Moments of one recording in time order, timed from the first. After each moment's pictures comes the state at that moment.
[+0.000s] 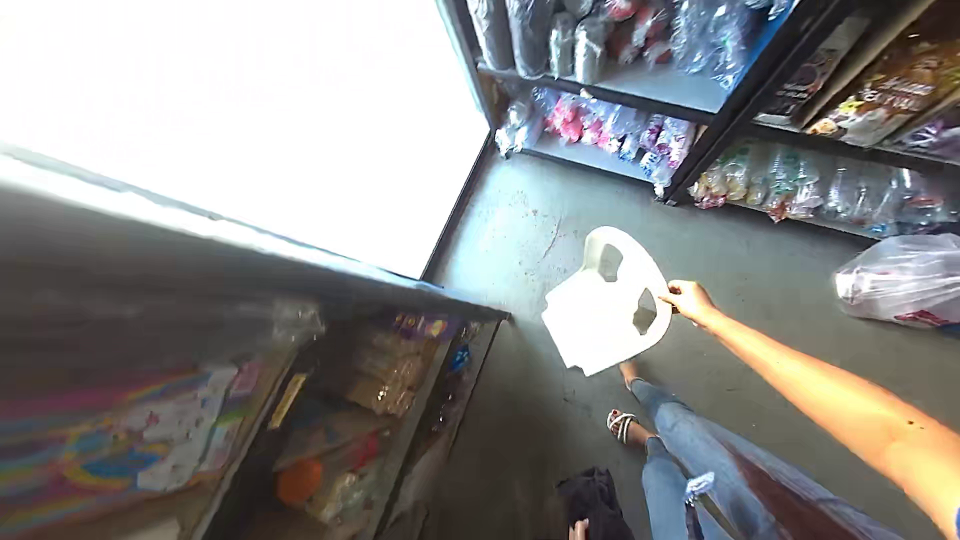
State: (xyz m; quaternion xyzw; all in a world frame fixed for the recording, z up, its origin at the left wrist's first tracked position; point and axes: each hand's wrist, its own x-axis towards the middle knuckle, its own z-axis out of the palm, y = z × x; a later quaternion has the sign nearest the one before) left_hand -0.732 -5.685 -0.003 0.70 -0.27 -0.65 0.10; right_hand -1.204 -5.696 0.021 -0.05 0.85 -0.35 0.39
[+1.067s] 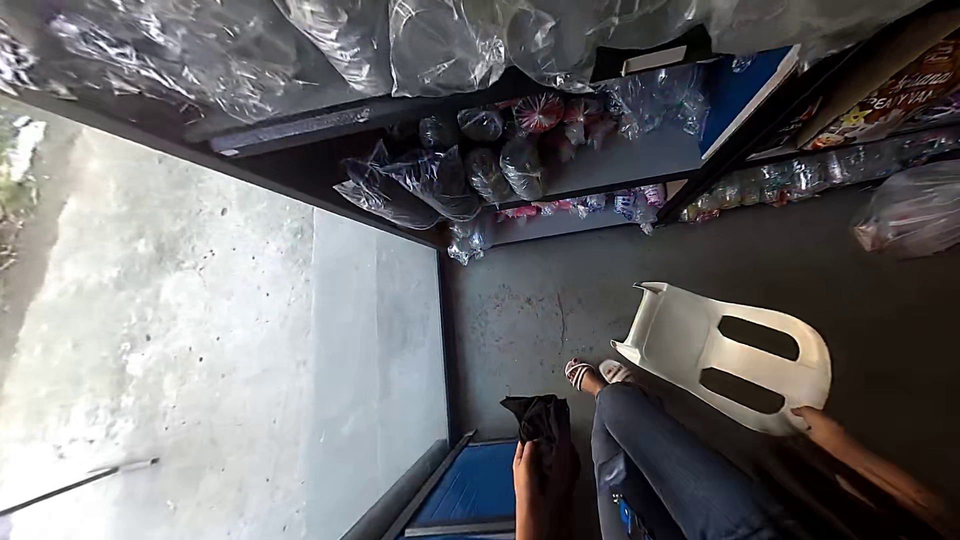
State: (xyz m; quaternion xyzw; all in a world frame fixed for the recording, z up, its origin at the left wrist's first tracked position) left_hand -1.196 -6.166 0.013 0.56 -0.51 -0.65 -0.05; right_hand -1.250 -5.659 -0.106 0.64 0.64 -0.35 0.24
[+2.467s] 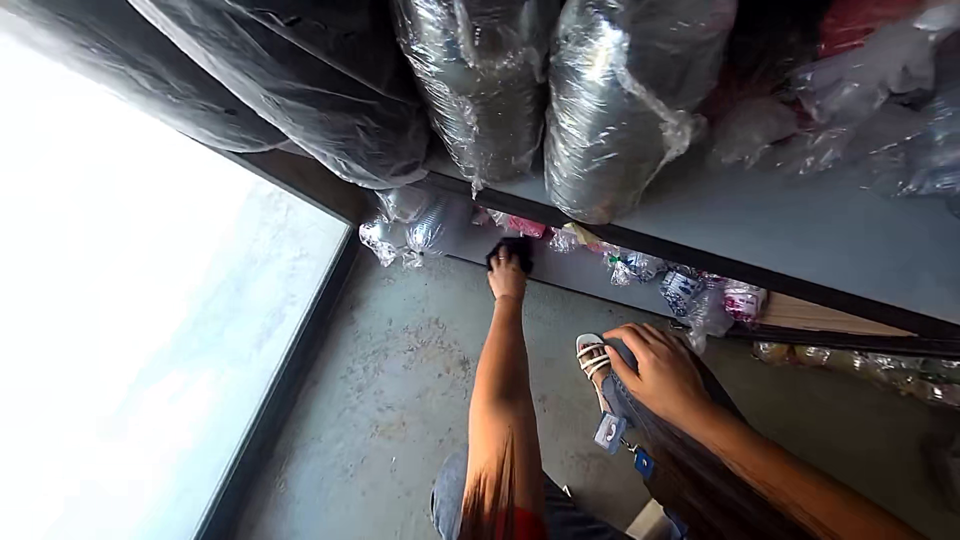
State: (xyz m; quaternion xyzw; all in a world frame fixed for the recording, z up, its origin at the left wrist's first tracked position) left_hand -1.707 -6.273 -0.474 0.32 -0.90 -0.28 -0.10; right_hand -1.664 -6.008 -0.259 -0.35 0.91 -0.21 0.12
